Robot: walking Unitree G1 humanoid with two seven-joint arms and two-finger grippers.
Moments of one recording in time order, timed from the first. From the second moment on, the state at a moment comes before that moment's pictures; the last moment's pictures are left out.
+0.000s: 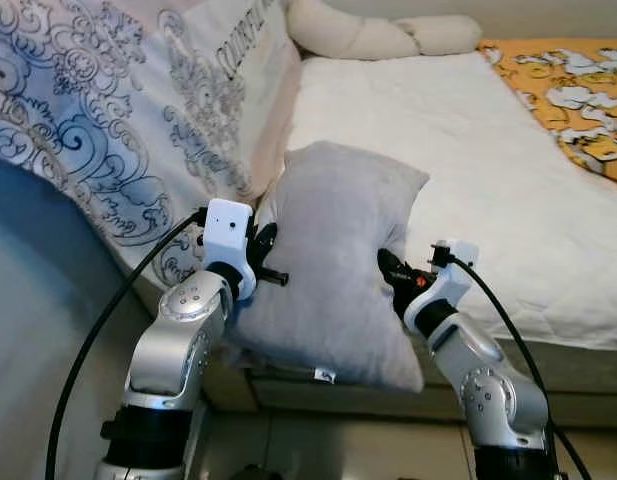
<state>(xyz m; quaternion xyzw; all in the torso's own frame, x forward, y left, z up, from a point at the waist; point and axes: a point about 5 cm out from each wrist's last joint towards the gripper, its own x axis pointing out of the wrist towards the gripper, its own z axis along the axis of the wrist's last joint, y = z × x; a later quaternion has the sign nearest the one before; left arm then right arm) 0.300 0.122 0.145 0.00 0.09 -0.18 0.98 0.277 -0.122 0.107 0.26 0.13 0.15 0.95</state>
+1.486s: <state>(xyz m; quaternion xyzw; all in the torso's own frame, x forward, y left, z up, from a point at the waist) 0.306 0.132 0.146 0.00 0.08 -0.15 0.99 0.283 -0.114 0.108 0.24 0.13 0.17 0.95</state>
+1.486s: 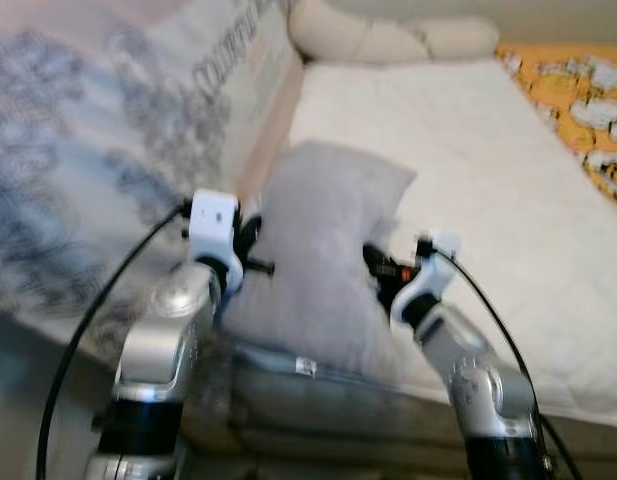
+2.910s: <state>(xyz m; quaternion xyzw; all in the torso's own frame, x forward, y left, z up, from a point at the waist) 0.344 0.107 0.155 0.07 0.05 -0.24 0.97 0.300 -0.131 0.085 0.25 0.13 0.11 0.95</state>
